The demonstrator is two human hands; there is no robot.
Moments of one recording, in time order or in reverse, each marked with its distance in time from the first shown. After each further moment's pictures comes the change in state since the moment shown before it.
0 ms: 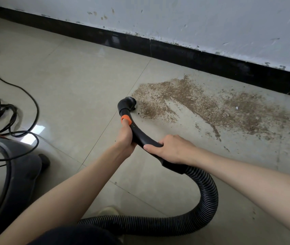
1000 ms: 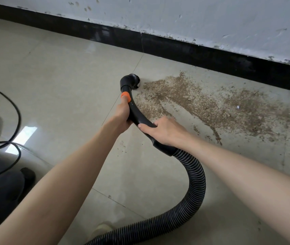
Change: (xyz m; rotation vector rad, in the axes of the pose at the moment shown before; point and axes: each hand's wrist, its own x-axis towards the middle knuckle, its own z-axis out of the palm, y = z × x) left_hand 0.060 0.059 0.052 0.179 -0.068 0.070; right_hand 0.065 0.000 -0.031 0.152 0.142 0.084
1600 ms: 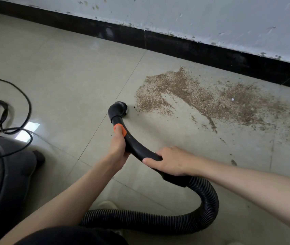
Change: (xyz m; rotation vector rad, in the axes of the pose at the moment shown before) left_hand -0.096 -0.093 -0.058 -0.105 0.085 -0.048; right_hand -0.098 0.022 0.038 -0.183 -0.340 -0.093
